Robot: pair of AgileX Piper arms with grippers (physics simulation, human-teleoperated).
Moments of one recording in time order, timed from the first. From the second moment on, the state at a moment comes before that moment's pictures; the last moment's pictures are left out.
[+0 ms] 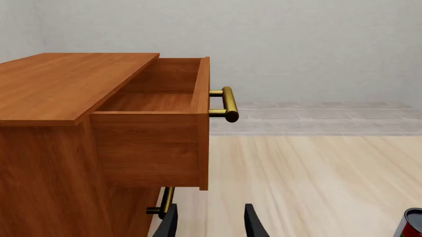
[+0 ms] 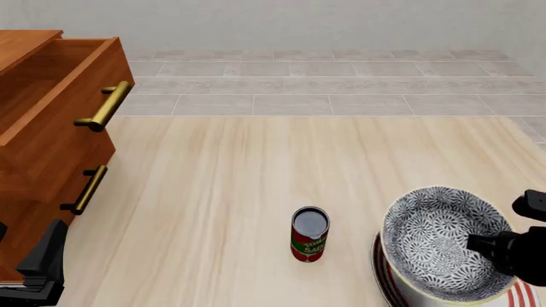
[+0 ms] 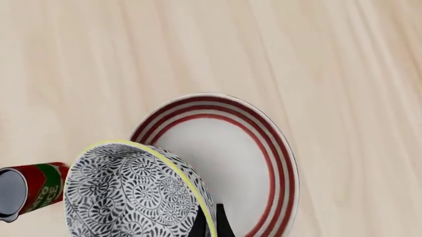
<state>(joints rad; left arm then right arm) 0.00 0.01 0.00 0.00 0.00 -0.14 0.80 -0.45 0.66 0.16</state>
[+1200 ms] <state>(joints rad) 0.00 0.01 0.00 0.00 0.00 -0.21 0.84 -0.33 0.57 0.16</state>
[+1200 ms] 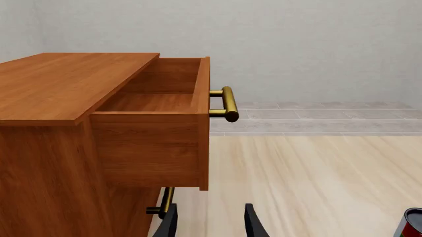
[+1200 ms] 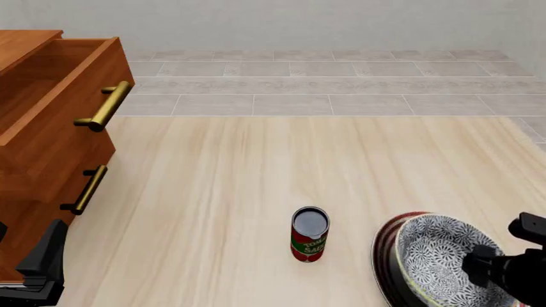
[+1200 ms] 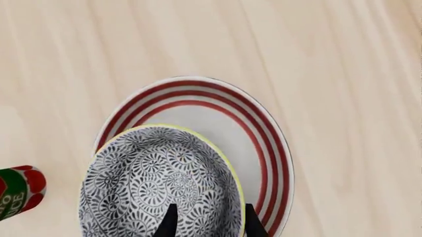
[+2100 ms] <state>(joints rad) 0.00 0.01 0.00 0.00 0.00 -0.24 0.82 -0.55 0.71 0.08</state>
